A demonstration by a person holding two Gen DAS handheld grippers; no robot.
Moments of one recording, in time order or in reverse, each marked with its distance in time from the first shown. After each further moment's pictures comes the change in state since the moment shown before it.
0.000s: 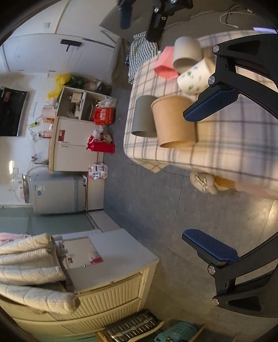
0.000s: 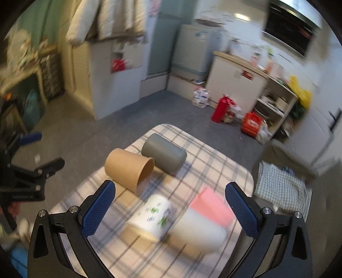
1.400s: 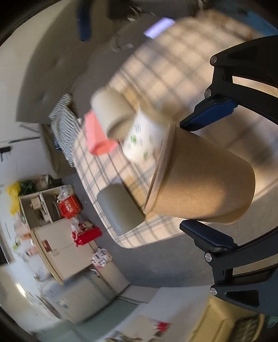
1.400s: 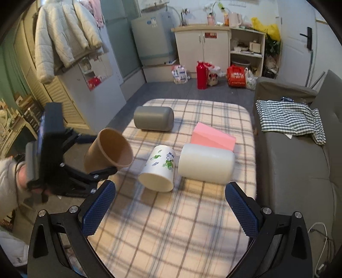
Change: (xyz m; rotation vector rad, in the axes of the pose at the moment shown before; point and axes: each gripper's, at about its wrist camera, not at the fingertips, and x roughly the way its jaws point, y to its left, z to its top) left arm 0.003 -0.095 -0.012 0.625 0.188 -0.361; right arm -0.075 -0.018 -0.114 0.498 0.021 0.064
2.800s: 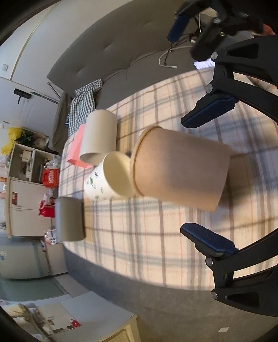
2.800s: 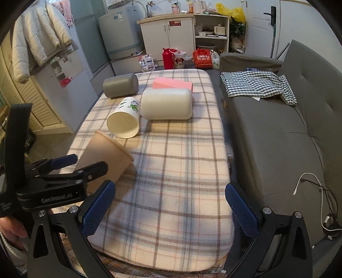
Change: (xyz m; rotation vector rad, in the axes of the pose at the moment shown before) left arm 0.012 -0.074 -0.049 -0.471 0.036 -0.061; right arm -0.010 -0.021 -0.098 0.119 0.069 -0.193
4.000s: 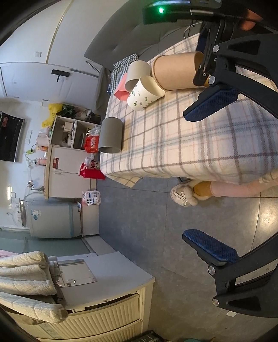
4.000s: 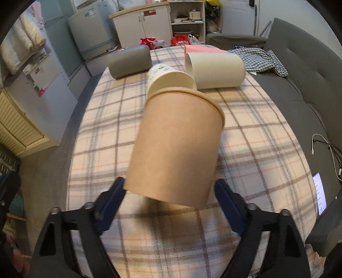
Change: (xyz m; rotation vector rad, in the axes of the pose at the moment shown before) left arm -0.076 0.157 -0.041 -0.062 -0.298 0.160; right arm 0.081 0.139 -0.015 0.172 0.050 -0.122
